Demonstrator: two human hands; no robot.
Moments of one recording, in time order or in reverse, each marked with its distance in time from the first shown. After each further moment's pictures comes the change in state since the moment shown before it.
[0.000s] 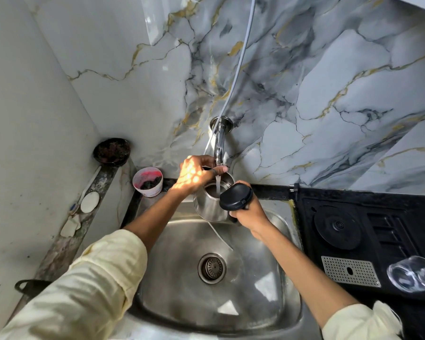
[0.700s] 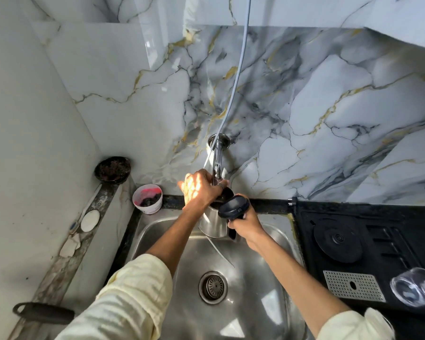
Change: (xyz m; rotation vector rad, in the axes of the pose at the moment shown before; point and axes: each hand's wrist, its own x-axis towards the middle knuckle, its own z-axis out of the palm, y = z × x) left_hand 0.002 0.012 0.030 0.209 0.270 -0.124; right_hand 0.010 0.003 0.007 0.010 0.040 0.048
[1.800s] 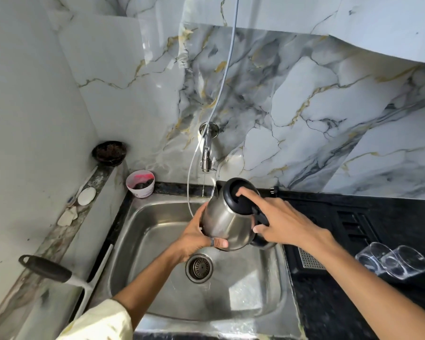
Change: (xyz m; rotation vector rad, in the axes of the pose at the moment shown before) left_hand -0.165 -0.085 0.019 -0.865 -0.684 -0.003; right_hand -0.145 -0.059 -0.107 -1.177 -0.199 -0.490
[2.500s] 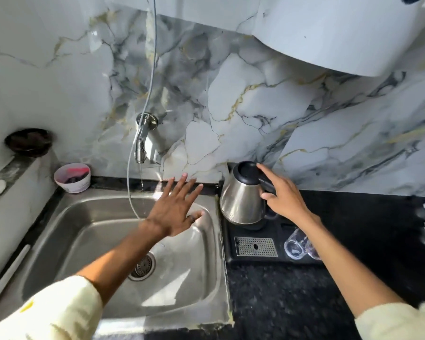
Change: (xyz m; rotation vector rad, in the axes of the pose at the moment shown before) left_hand 0.049 0.050 0.115 1.596 0.031 0.455; right_hand -0.074 0.169 -0.052 0.152 0.331 0.335
